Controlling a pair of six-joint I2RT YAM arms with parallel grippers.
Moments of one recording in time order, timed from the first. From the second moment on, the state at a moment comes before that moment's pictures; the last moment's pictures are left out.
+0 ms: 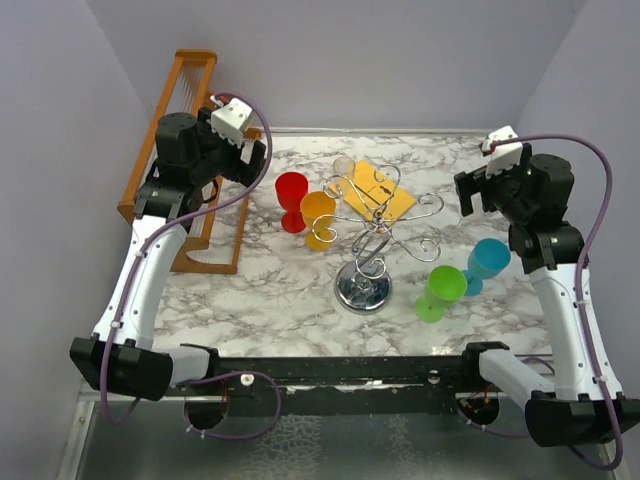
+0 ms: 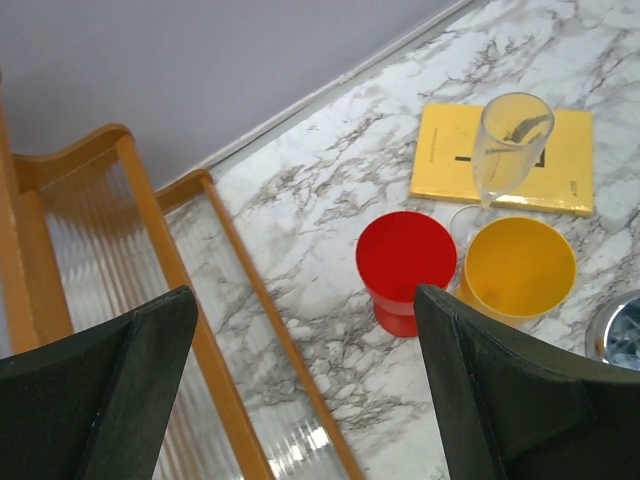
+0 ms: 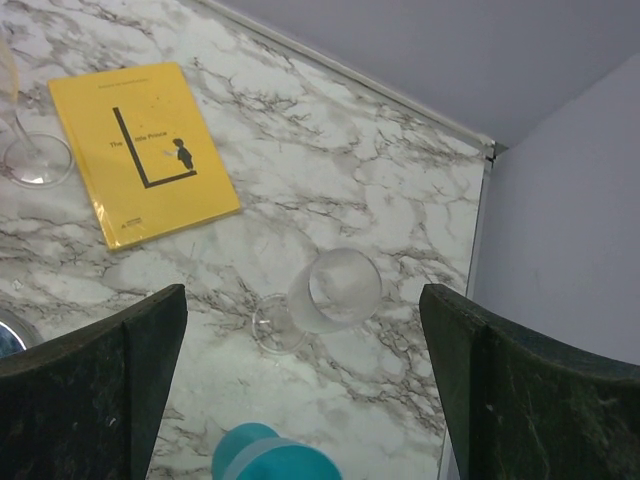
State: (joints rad) left arm -0.17 1.25 1.43 -0.47 0.33 0.29; right arm 0.05 0.99 1.18 -0.50 -0.13 -0.39
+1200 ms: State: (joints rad) left arm -0.21 1.38 1.40 -0.45 0.42 0.15; right arm -0.24 0.86 1.03 -0.90 -0.06 -0.45
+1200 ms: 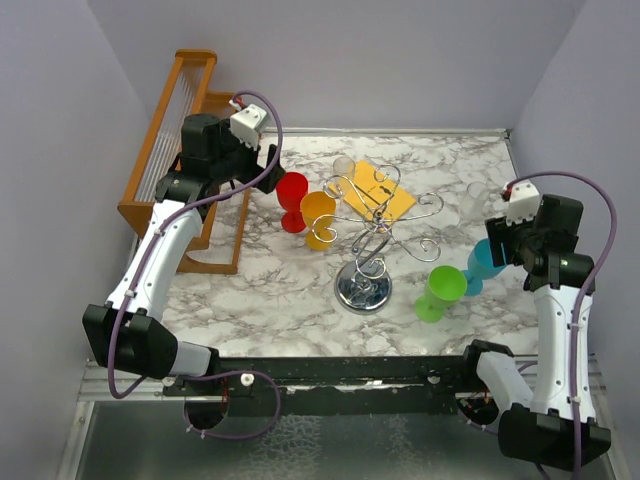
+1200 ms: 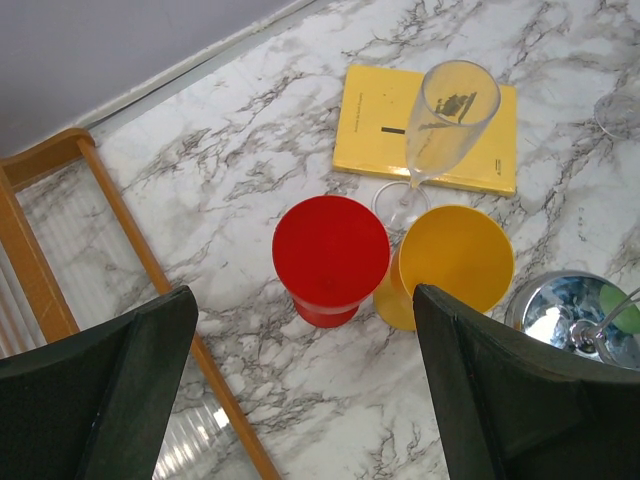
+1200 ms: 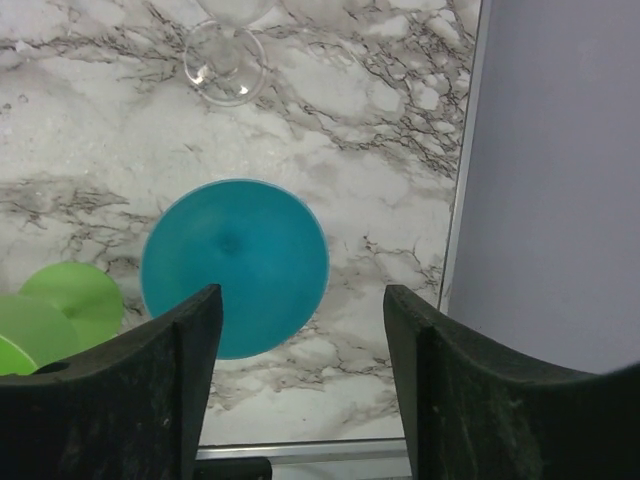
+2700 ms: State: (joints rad) left arm -0.23 1.44 1.45 -0.47 0.36 0.16; right arm -0.24 1.08 1.27 -0.76 0.21 -0.54
